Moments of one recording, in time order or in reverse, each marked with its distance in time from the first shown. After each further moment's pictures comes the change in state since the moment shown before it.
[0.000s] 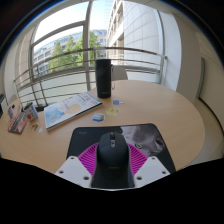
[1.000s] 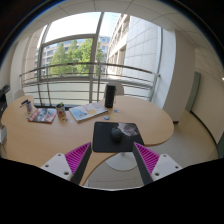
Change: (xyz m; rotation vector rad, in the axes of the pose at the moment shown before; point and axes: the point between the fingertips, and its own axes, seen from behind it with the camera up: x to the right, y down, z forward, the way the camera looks) arm -0.041 0.017 -0.320 0.096 0.075 -0.097
